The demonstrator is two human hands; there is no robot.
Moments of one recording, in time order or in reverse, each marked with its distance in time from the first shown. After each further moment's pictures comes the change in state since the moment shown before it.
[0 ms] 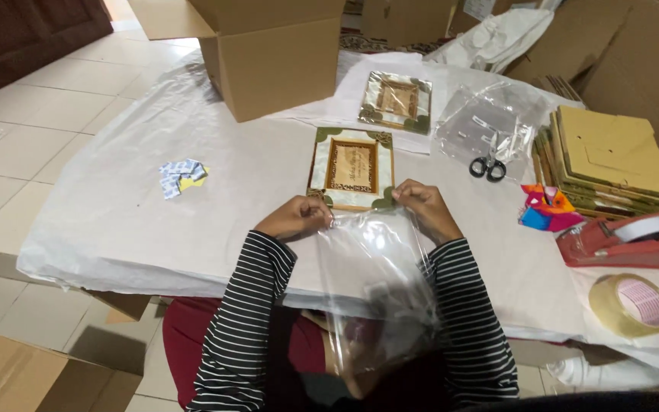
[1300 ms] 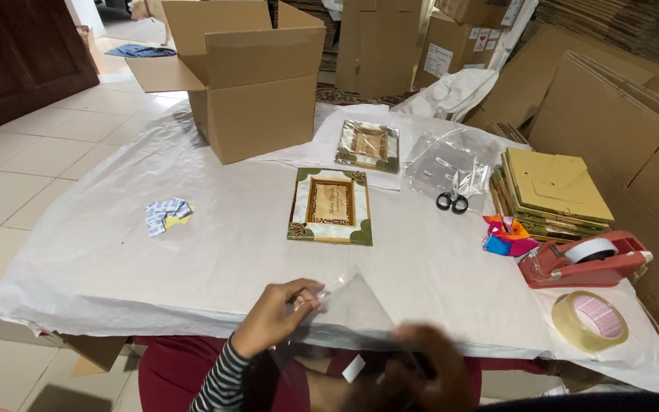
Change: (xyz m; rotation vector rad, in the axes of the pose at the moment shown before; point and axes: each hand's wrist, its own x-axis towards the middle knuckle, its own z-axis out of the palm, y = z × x) left_hand -0.094 0.056 0.099 0.334 0.327 0.050; right_hand -0.211 -0.122 0.071 -0.390 0.553 -0.249
